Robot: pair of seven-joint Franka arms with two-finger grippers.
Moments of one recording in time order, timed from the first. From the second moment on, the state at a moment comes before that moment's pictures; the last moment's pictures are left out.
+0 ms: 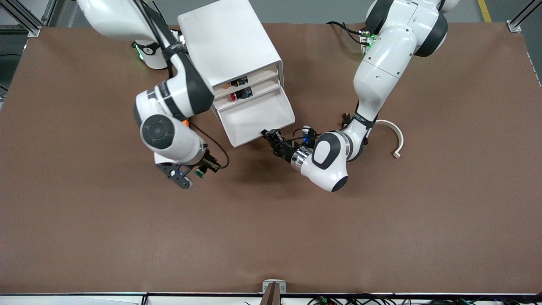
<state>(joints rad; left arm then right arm) -0.50 0.98 -0.09 -1.31 -1.09 1.73 -2.30 0.51 0.49 0.00 -1.51 0.12 1.90 1.20</state>
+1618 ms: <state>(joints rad) -0.25 0.86 -0.10 -1.25 -0.78 1.53 -2.03 0.79 0.47 -0.01 -1.73 0.12 2.13 1.82</state>
